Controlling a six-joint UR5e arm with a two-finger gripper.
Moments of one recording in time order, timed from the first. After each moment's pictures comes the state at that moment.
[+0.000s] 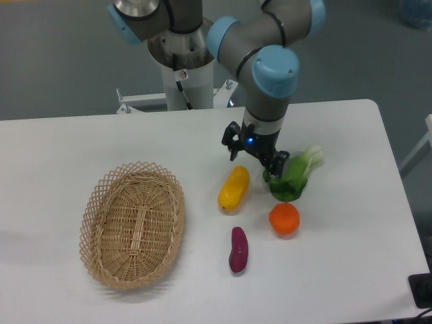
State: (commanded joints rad) arm 2.57 -1.75 -1.95 -0.91 1.45 1.22
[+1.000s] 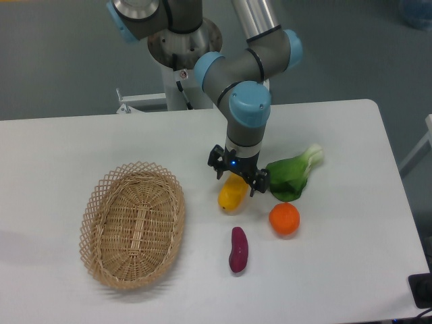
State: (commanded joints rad) arm 2.51 -1.85 -2.02 -0.79 1.48 1.09
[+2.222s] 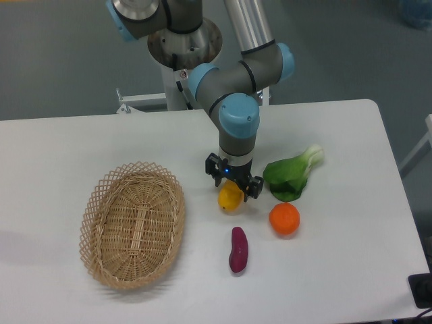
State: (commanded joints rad) arm 2.48 -1.90 -2.02 -0.70 1.52 1.05
